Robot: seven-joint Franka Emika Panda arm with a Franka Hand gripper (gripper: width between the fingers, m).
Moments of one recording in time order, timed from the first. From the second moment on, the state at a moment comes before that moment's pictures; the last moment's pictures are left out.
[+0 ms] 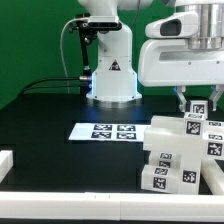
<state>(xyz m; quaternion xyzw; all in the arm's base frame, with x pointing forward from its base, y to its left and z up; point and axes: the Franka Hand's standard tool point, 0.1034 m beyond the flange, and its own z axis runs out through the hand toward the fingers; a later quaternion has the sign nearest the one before) 0.548 0.117 0.119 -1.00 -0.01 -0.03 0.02</state>
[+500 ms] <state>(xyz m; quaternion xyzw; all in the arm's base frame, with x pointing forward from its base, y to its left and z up) 0.555 0.114 0.119 -0.96 0.28 -0.04 0.04</state>
